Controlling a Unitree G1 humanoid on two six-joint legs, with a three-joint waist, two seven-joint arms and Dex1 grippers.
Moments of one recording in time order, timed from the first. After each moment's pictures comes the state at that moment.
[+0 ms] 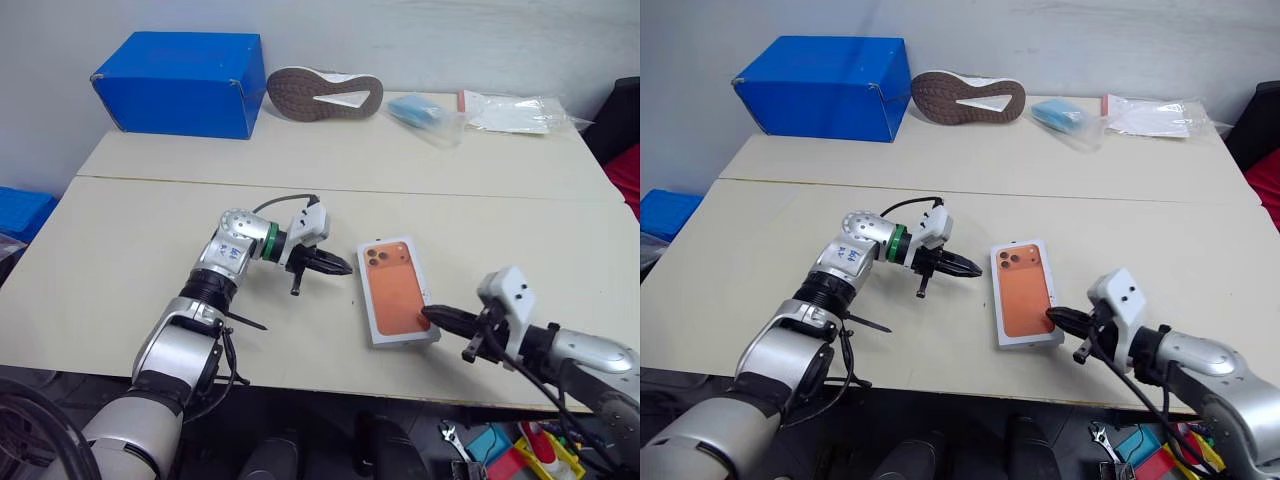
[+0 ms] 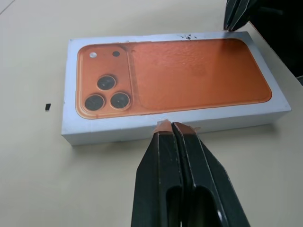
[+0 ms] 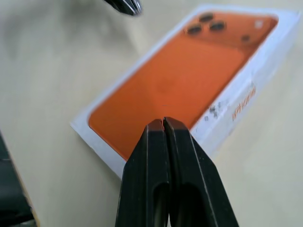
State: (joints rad) left arm -0.96 0.27 -0.20 0.76 -0.05 0.05 -1.36; right arm 0.09 -0.77 -0.19 -0.58 0.66 0.78 0.63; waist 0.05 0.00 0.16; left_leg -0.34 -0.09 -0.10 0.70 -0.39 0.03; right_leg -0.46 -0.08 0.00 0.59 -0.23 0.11
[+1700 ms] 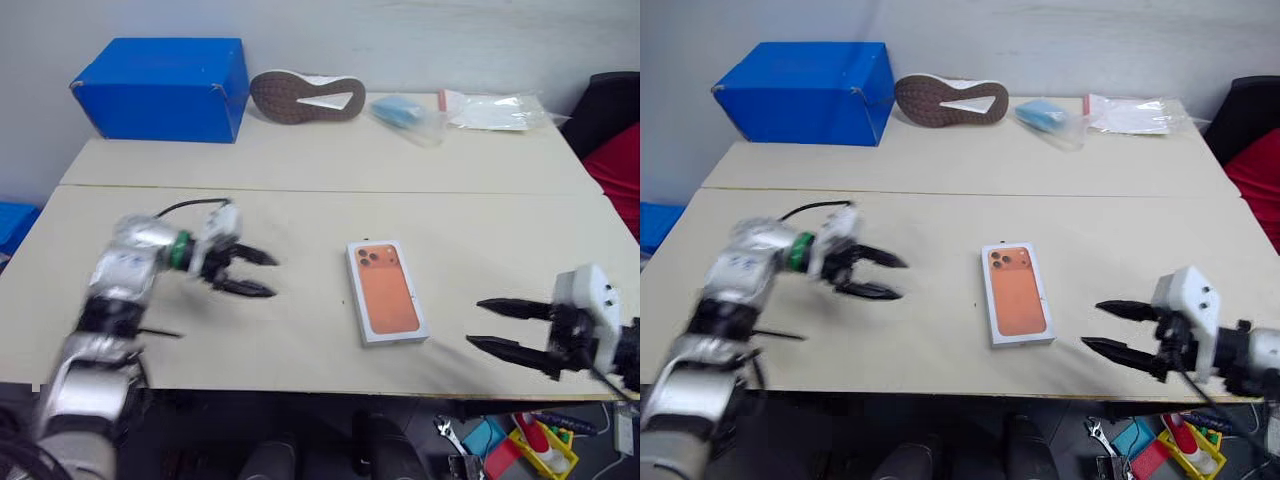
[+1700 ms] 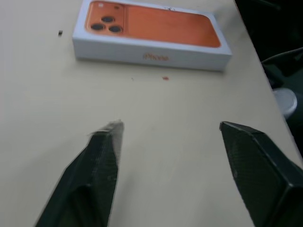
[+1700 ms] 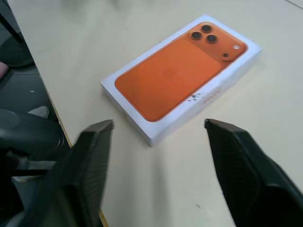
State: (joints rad) left arm -0.62 0.77 -0.02 0.21 -0.27 0.48 -1.50; right arm 0.21 -1.02 -0.60 -0.47 0.74 0.65 1.13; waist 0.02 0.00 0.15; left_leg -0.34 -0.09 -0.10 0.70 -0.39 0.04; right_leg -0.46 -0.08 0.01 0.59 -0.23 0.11
